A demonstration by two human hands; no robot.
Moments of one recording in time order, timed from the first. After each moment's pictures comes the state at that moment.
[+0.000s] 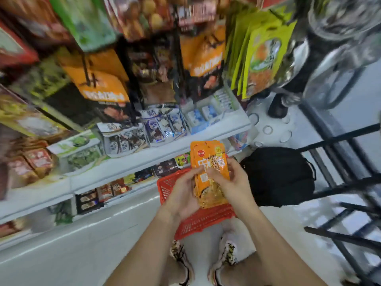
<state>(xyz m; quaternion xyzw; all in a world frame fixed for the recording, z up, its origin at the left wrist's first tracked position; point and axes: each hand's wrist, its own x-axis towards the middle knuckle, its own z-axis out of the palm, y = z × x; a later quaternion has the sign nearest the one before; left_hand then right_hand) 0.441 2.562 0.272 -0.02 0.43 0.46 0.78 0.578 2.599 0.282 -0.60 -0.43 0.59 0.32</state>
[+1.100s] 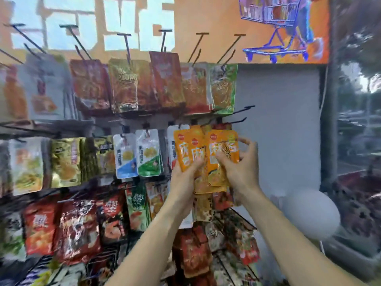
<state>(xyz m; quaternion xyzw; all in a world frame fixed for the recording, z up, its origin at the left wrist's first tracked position) 0.481 2.772 1.040 0.44 0.38 0.74 0.35 0.596 2.849 1.041 -0.29 -0.56 0.34 0.70</state>
